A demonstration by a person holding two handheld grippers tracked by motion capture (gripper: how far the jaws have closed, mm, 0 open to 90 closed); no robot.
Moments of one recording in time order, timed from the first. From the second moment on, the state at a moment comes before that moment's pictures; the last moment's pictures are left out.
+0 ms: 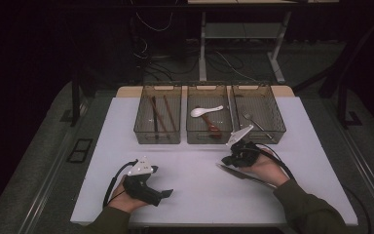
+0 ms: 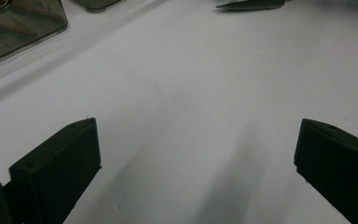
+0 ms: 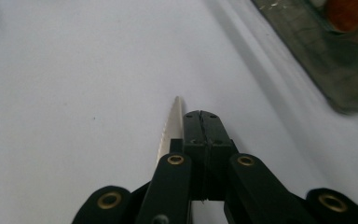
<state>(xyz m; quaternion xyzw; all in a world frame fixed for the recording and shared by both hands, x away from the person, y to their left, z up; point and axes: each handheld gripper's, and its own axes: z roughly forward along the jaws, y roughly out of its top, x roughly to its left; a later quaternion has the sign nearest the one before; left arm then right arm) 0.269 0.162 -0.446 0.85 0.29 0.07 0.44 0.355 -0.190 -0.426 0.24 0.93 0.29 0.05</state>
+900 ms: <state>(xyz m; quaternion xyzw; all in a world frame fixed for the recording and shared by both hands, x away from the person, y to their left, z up) 0.268 0.160 -0.447 0.85 0.29 0.06 0.44 0.321 -0.243 -0.412 0.22 0.97 0.11 -0.01</state>
